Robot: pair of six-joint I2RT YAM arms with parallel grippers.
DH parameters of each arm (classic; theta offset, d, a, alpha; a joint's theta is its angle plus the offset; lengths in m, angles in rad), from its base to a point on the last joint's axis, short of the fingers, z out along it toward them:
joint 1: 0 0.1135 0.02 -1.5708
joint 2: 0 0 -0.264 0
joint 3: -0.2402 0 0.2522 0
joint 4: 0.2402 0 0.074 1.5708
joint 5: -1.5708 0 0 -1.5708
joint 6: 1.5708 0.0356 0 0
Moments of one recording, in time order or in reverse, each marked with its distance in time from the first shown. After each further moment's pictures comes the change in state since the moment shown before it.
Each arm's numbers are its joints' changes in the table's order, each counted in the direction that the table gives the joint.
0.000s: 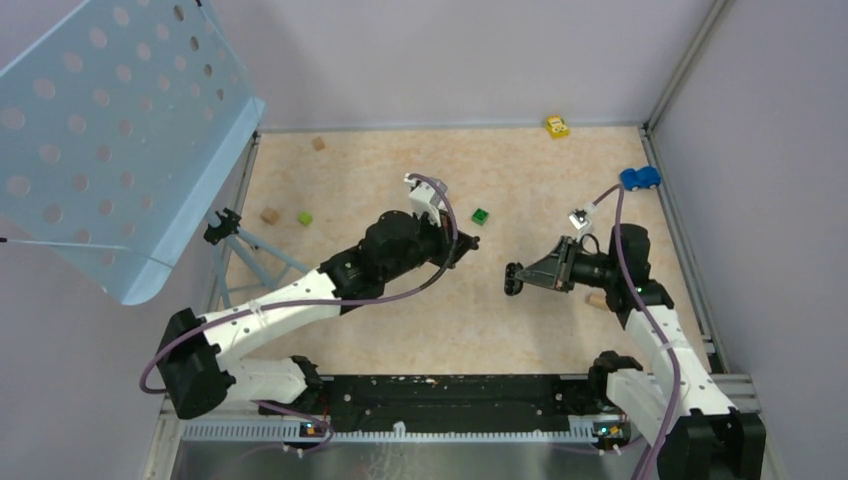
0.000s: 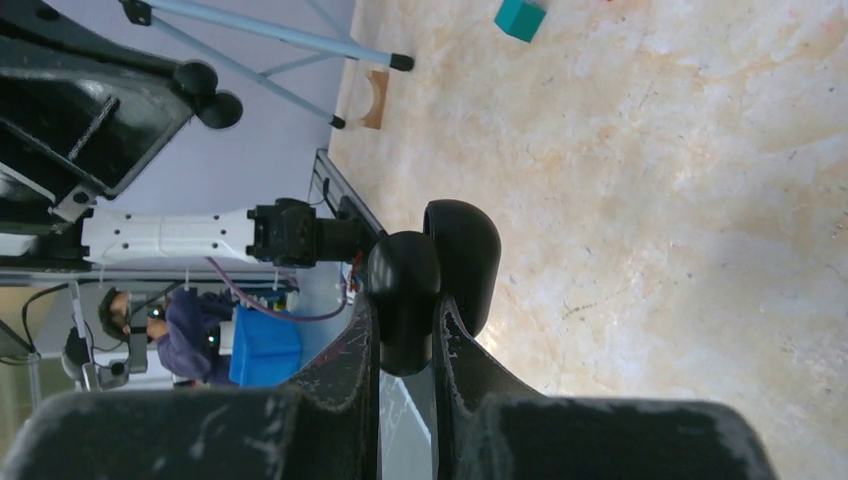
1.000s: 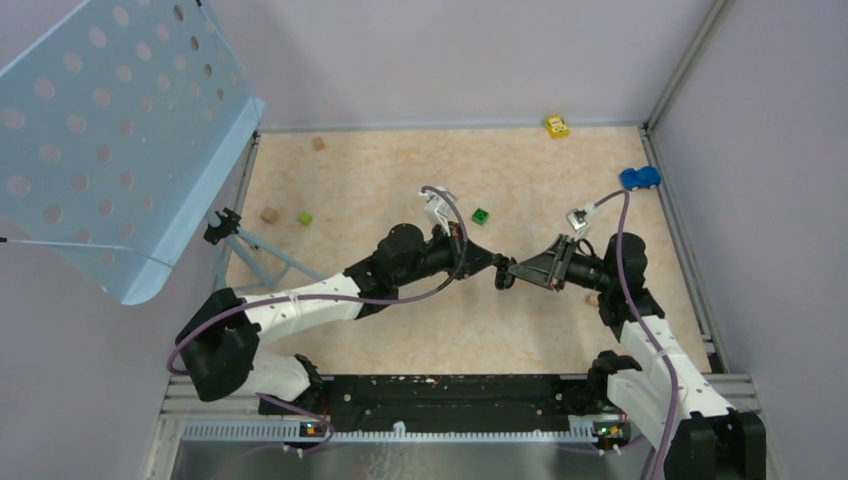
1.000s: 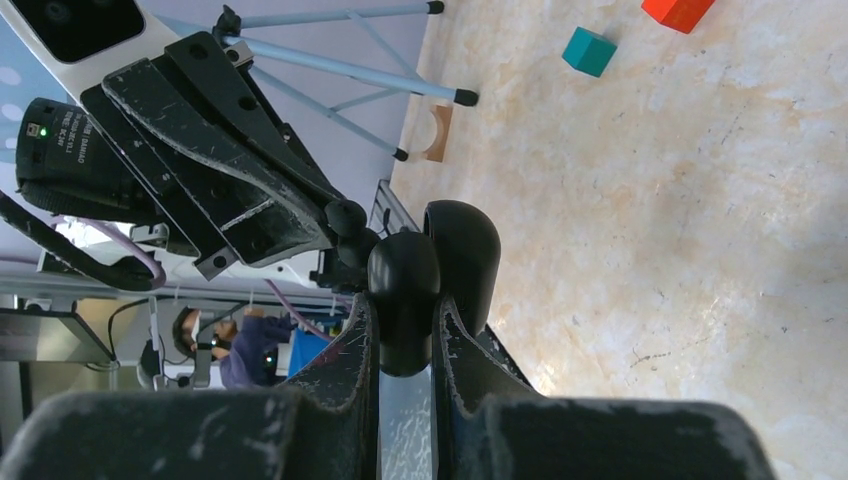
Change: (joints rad) left arm -0.003 0.128 0.174 -0.448 -0.244 -0.248; right arm 0.063 -0.039 0.135 -0.403 -0.022 0.346
